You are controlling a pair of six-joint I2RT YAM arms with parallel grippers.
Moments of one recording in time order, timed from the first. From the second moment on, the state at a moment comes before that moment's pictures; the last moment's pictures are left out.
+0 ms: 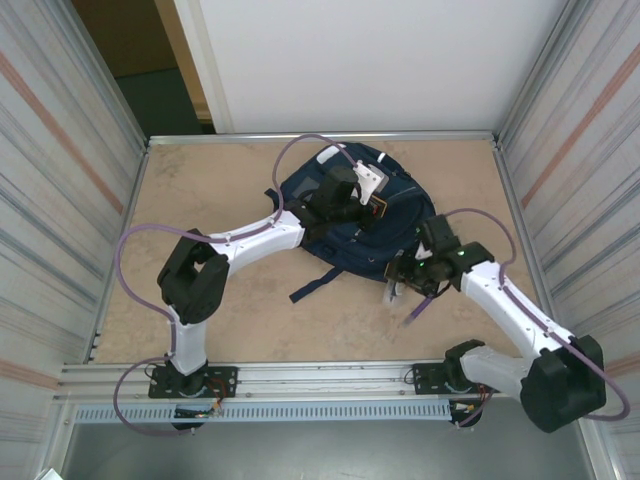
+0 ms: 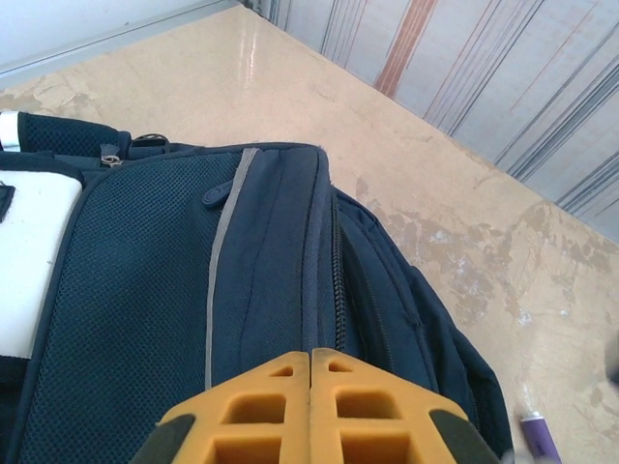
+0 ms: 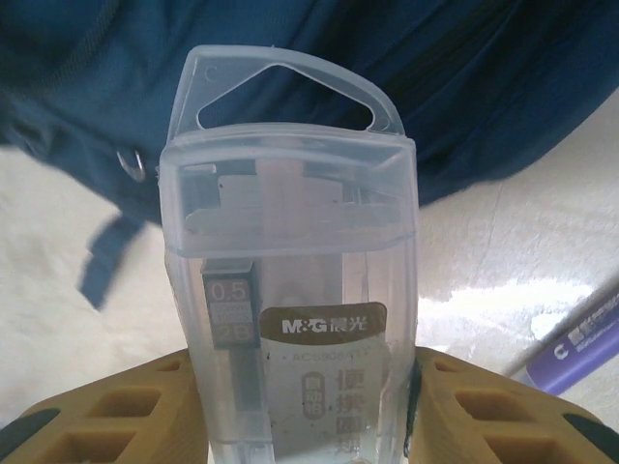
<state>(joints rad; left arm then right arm) -0.82 1.92 1.49 -0.04 0.18 -0.15 0.34 1.09 0.78 -0.82 -0.28 0.76</state>
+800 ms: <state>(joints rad) -0.83 1.92 1.52 -0.04 0.22 -0.18 0.03 1.56 0.98 -0.34 -0.61 0.99</state>
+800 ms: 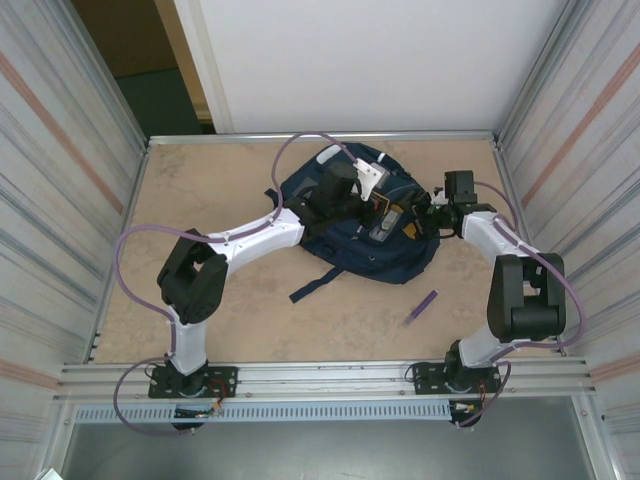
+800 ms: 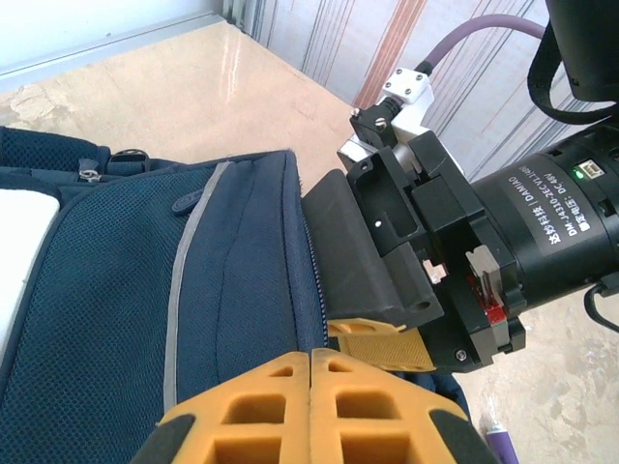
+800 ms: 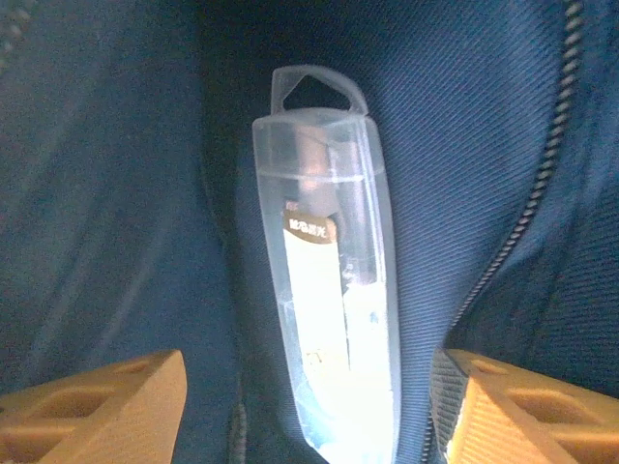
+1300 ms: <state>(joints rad) -0.85 1.93 1.55 -0.08 0.23 -0.16 0.11 1.64 0.93 -0.21 -0.62 0.99</state>
